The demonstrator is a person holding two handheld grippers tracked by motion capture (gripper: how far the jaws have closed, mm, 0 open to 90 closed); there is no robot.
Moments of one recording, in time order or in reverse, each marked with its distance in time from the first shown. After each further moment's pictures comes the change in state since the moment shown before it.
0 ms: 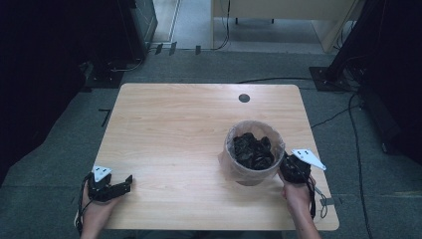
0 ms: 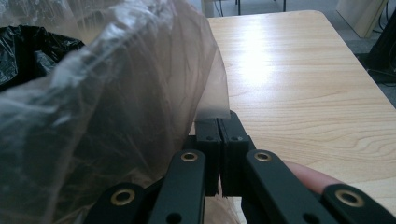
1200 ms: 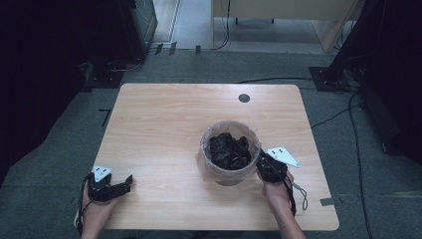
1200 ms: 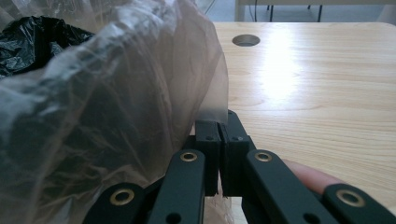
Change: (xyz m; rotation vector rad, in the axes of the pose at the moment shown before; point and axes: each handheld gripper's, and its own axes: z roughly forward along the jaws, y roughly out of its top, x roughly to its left) left arm -0.001 0.000 0.000 0.000 0.001 -0.001; right arm 0.058 -0.003 0.015 -0.004 0.098 -0.089
